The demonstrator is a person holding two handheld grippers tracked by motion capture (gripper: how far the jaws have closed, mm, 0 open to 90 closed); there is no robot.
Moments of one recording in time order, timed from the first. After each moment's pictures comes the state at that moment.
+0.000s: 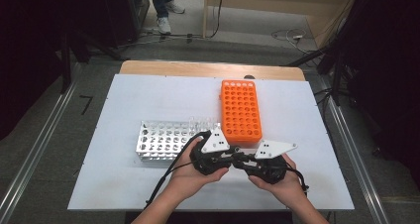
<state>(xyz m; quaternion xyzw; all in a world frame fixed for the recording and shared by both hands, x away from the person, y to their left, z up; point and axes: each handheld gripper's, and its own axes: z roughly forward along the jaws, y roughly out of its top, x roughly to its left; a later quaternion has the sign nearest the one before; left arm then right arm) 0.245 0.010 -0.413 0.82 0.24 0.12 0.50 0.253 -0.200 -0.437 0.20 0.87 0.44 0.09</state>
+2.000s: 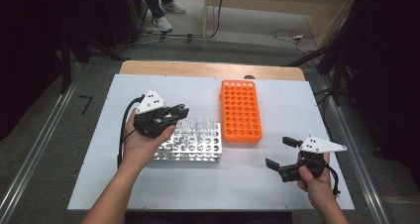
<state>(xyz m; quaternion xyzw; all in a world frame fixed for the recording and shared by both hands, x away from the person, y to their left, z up) 0.290 0.139 -0.381 0.75 0.36 0.21 0.51 0.266 -0.294 -0.439 0.31 0.80 0.49 0.13</state>
